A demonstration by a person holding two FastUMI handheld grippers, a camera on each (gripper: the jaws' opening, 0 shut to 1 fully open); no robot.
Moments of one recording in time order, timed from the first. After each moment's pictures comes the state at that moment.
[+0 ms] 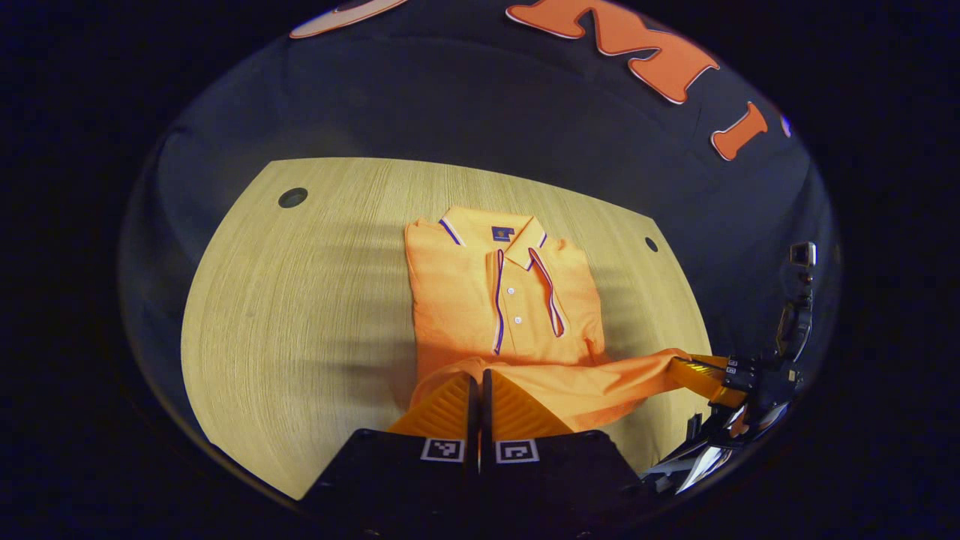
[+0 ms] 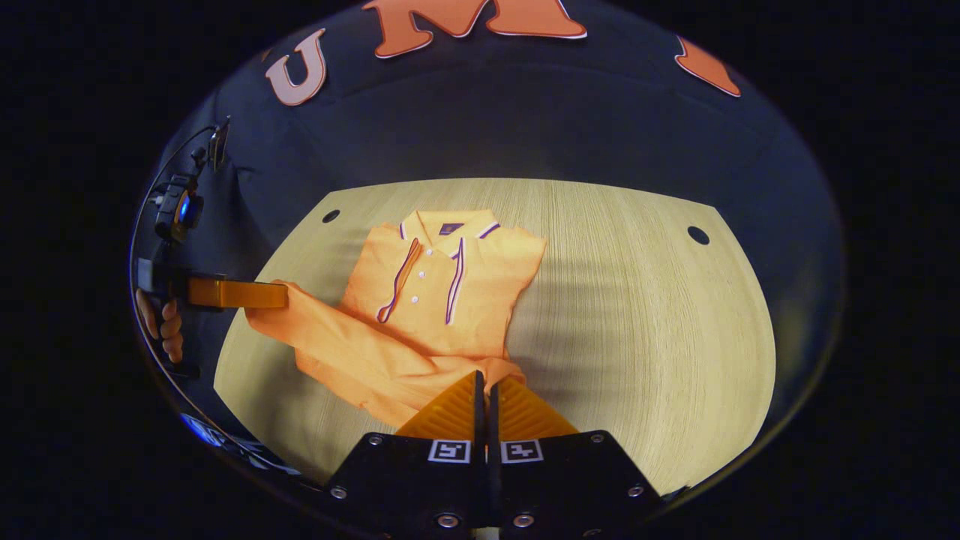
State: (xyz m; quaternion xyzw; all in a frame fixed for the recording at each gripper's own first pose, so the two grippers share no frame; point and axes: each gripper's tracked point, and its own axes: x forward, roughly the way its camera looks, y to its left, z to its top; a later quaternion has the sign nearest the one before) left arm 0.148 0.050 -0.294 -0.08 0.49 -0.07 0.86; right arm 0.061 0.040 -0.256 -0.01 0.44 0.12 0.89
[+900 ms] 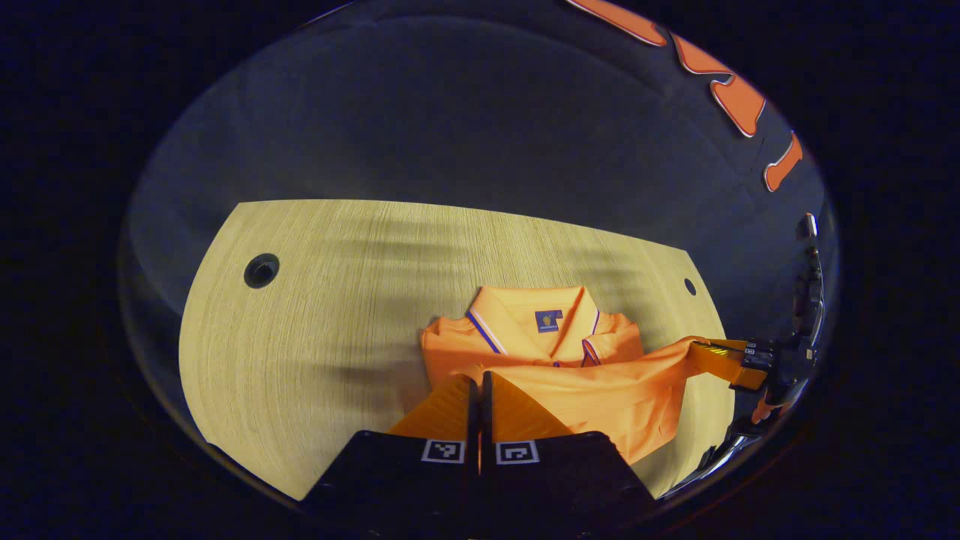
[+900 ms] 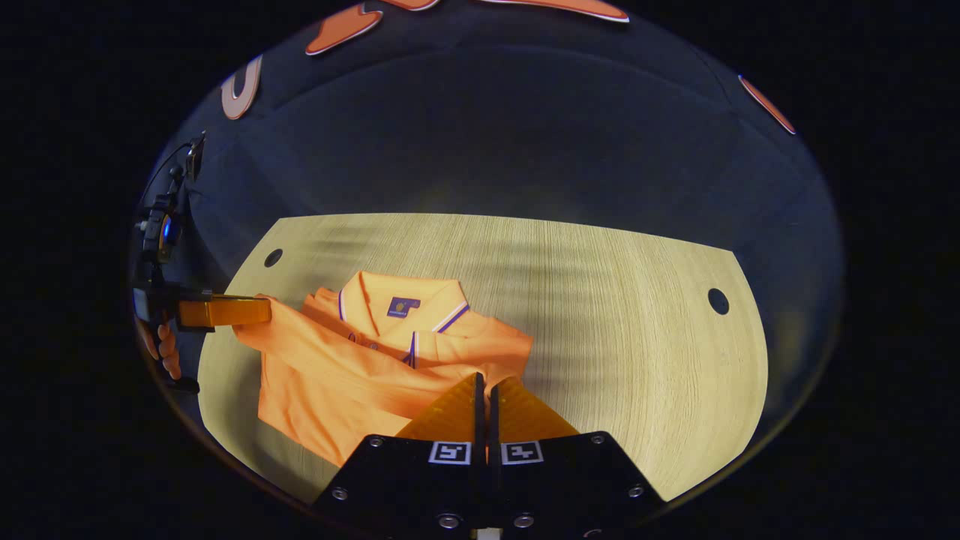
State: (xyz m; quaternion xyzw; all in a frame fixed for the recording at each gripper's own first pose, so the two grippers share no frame) left arm 0.314 0.082 -0.320 -0.07 0.46 -0.07 0.88; right arm 0.238 0.047 -0.274 -0.02 0.45 0.09 0.89
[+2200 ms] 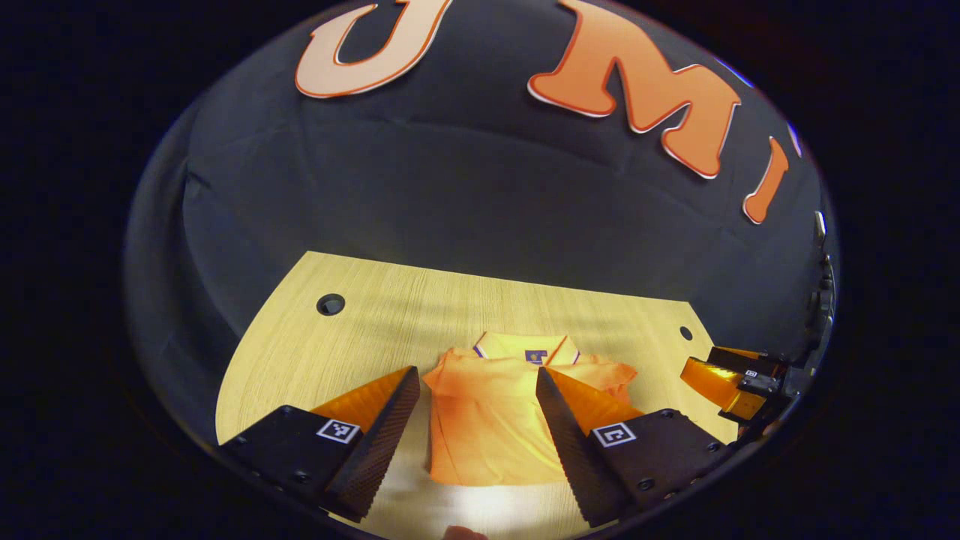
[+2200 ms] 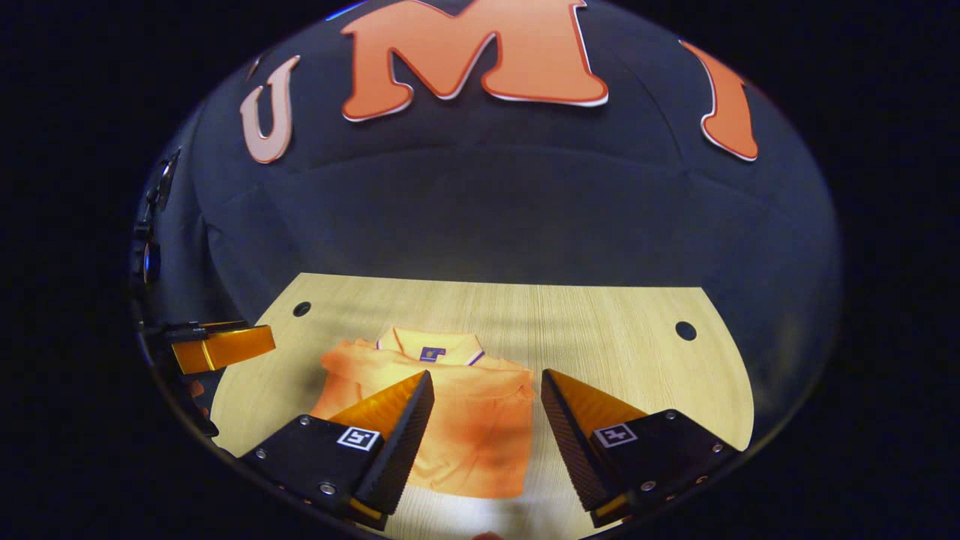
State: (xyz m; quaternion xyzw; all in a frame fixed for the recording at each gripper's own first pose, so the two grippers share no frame) left arm 0.232 0.068 -0.199 -0.05 0.32 0.01 0.94; right arm 0.179 0.060 -0.156 -0.01 0.31 0.08 0.95
